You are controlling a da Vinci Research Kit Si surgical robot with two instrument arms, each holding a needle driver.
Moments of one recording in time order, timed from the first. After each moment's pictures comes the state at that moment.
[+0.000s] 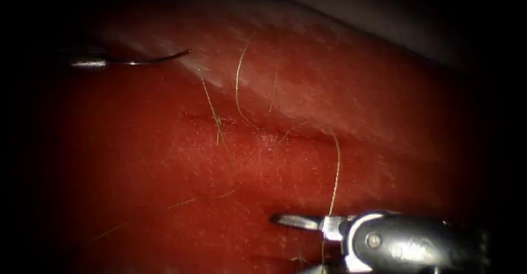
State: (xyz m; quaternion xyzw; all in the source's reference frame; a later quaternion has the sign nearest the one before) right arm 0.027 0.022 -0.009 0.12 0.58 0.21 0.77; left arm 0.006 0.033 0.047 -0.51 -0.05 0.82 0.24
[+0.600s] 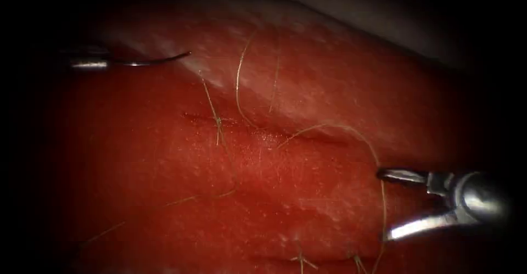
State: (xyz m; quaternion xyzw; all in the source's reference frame) right arm 0.014 0.026 -0.011 0.09 0.60 0.25 0.75; left arm 0.006 0.033 0.047 -0.51 -0.05 0.82 0.24
